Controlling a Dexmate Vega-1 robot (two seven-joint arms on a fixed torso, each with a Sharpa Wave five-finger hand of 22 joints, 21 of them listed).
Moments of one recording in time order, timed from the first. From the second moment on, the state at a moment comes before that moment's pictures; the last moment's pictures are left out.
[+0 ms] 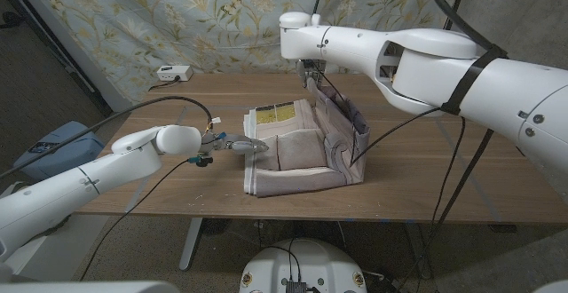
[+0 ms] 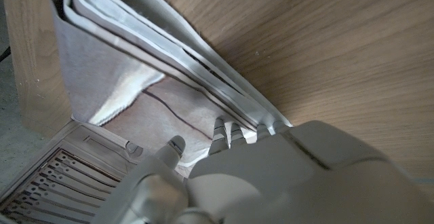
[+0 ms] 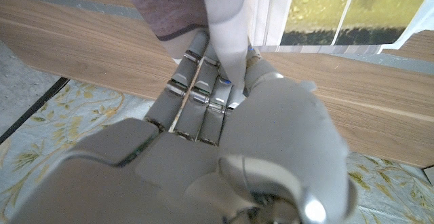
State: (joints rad) left arm 0.79 1.08 0.62 -1.88 0.15 0.08 -0.53; left_hand 0.06 0.16 0.58 0.14 0.18 0.04 -0.04 0.18 0.17 -0.05 -0.03 0.19 0.17 -0.17 0.09 0.17 0.17 -0.18 0.09 0.20 0.17; right arm 0.36 0.08 -1.48 -0.79 -0.09 -1.05 0.58; right_hand 1.32 0.10 0.34 -0.16 0.17 0.81 0.08 0.58 0.38 0.84 -0.04 0.91 0.84 0.94 -0.13 0.48 0.80 0.79 0.02 0.44 0.20
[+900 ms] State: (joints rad) left arm 0.78 1.07 0.62 -1.85 0.15 0.04 -0.52; left_hand 0.06 0.16 0.60 0.14 0.18 0.04 -0.04 0.18 0.17 -0.05 -0.03 0.19 0.17 -0.17 0.09 0.17 0.16 -0.18 0.09 0.20 0.17; right arm 0.35 0.30 -1.42 -0.44 -0.16 -0.82 0.56; right_hand 1.32 0.10 0.33 -0.16 0.17 0.81 0.08 0.57 0.38 0.85 -0.03 0.91 0.85 0.95 -0.13 0.46 0.81 0.77 0.02 0.45 0.20
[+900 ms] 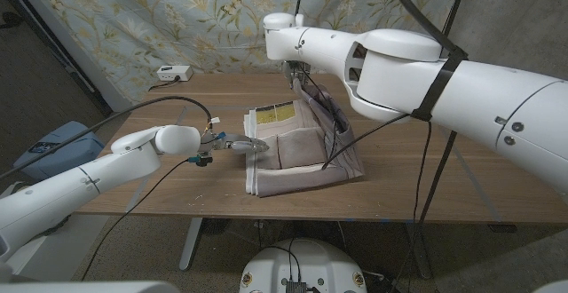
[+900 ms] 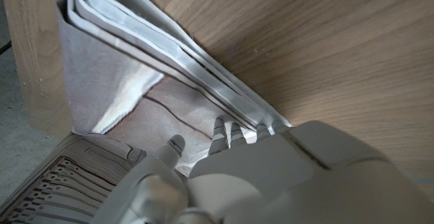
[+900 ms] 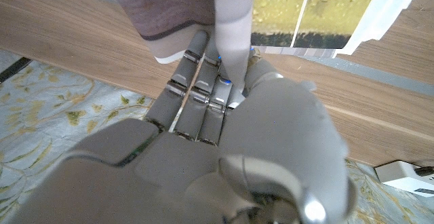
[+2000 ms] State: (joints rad) left arm 0.78 1.08 0.61 -1.83 0.14 0.01 -0.52; left_hand 0.07 0.16 0.61 0.13 0.18 0.05 -0.04 0.18 0.17 -0.05 -0.03 0.19 0.17 -0.17 0.09 0.17 0.17 -0.18 0.09 0.20 0.17; right arm 0.31 0.34 -1.36 -0.37 -0.14 -0.63 0.47; right_hand 1.26 0.10 0.27 -0.12 0.17 0.78 0.12 0.53 0.38 0.81 0.00 0.86 0.80 0.93 -0.12 0.43 0.79 0.76 0.04 0.46 0.19
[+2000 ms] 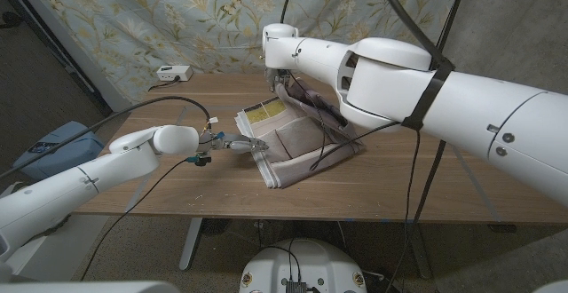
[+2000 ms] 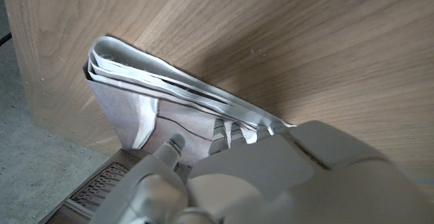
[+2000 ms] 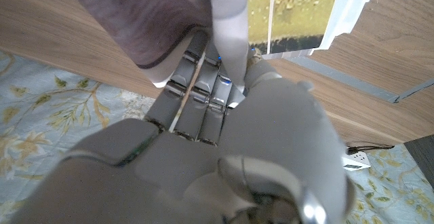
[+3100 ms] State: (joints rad) left arm 0.79 1.08 0.61 -1.84 0.15 0.00 -0.51; left_hand 0.08 0.15 0.62 0.12 0.18 0.06 -0.06 0.18 0.17 -0.05 -0.03 0.19 0.17 -0.17 0.09 0.17 0.17 -0.18 0.09 0.20 0.17; right arm 0.35 0.40 -1.34 -0.37 -0.14 -0.58 0.47; right_hand 1.07 0.06 0.22 -0.07 0.19 0.75 0.15 0.47 0.37 0.77 0.06 0.78 0.71 0.90 -0.05 0.33 0.72 0.73 0.08 0.44 0.18
